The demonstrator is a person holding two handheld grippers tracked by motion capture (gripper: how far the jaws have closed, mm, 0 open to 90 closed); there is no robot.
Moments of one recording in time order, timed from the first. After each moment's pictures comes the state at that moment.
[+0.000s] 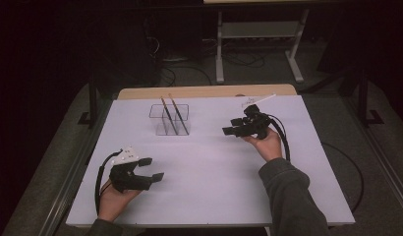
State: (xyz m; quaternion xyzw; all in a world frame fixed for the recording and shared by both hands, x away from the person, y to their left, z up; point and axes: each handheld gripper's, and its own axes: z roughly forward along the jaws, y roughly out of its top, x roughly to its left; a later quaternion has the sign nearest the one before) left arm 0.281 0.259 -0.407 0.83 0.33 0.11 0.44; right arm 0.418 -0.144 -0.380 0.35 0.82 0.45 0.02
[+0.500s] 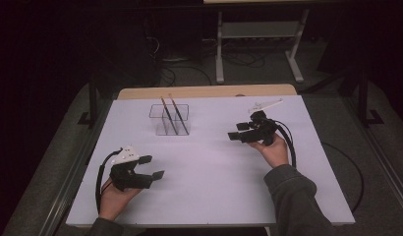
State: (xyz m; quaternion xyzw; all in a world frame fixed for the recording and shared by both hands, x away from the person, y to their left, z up) left arm 0.283 0.258 -0.405 0.82 0.33 0.13 0.44; right arm 0.400 -0.159 -0.385 0.35 0.82 0.45 0.03
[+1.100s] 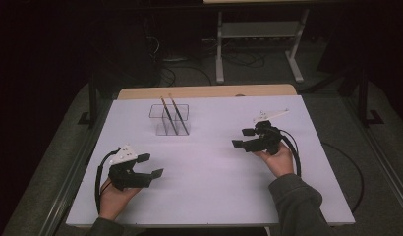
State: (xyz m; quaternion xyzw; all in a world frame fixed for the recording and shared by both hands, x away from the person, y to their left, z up) left arm 0.280 0.260 -0.402 0.81 0.34 0.14 0.45; right arm 0.375 -0.169 -0.395 0.35 0.82 0.45 0.07
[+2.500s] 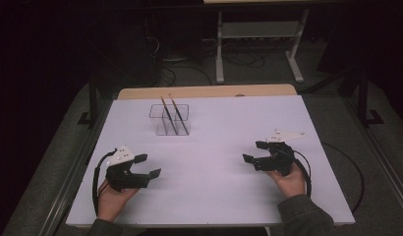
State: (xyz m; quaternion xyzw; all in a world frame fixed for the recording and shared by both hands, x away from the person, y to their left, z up) left arm 0.277 0.264 -0.401 0.81 0.35 0.15 0.45; right arm 0.318 -0.192 -0.409 0.37 0.80 0.45 0.13
